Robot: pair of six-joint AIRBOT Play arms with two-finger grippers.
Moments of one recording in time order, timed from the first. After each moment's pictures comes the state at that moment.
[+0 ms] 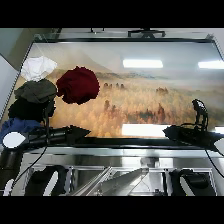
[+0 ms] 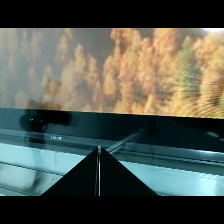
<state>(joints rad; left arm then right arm) 0.04 -0.53 0.46 0.45 -1.32 -1.01 0.08 -0.51 0.60 -1.12 1.21 1.70</state>
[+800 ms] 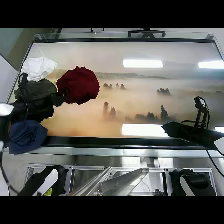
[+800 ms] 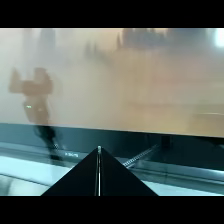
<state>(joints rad) 0.31 -1.01 0.83 0.76 -0.99 -1.06 0.08 -0.51 0.60 -1.08 1.13 1.70</state>
